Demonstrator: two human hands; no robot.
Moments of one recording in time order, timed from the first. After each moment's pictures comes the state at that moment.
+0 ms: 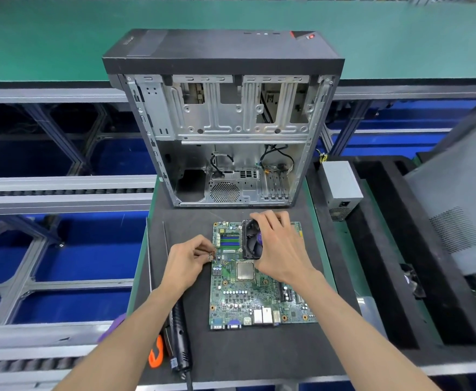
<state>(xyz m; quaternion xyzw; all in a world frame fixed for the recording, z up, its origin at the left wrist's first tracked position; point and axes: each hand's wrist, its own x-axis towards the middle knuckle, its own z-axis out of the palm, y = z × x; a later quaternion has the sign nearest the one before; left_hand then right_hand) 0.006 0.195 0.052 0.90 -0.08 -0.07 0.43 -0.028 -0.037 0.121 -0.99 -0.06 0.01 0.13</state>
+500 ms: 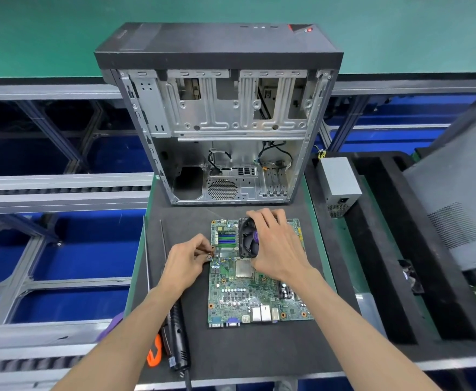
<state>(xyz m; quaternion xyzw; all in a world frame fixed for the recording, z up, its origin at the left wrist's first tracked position) 0.008 0.198 0.038 0.91 -0.10 -0.08 0.39 -0.027 -0.035 0.120 -0.99 -0.07 0.00 0.13</state>
